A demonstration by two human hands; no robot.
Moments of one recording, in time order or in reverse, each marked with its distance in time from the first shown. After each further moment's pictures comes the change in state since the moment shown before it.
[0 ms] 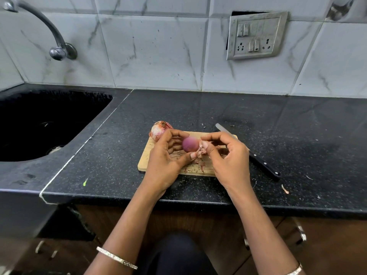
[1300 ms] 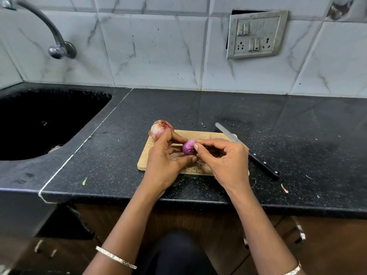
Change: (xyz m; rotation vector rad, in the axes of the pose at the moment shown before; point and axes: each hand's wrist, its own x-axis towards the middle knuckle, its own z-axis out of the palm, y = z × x) left_hand -0.003 0.002 0.001 0.025 0.028 -0.030; right_hand -0.002 -0.002 0.001 0.024 -0.025 -0.093
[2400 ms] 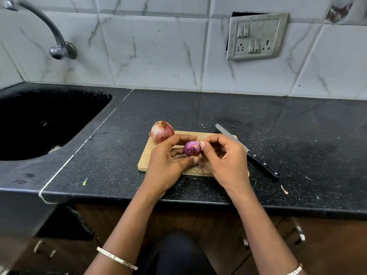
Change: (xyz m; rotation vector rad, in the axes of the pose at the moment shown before) left_hand 0.001 0.000 0.001 -0.023 -0.082 -0.020; right_hand 0.002 0.006 0.002 0.018 -0.010 0.142
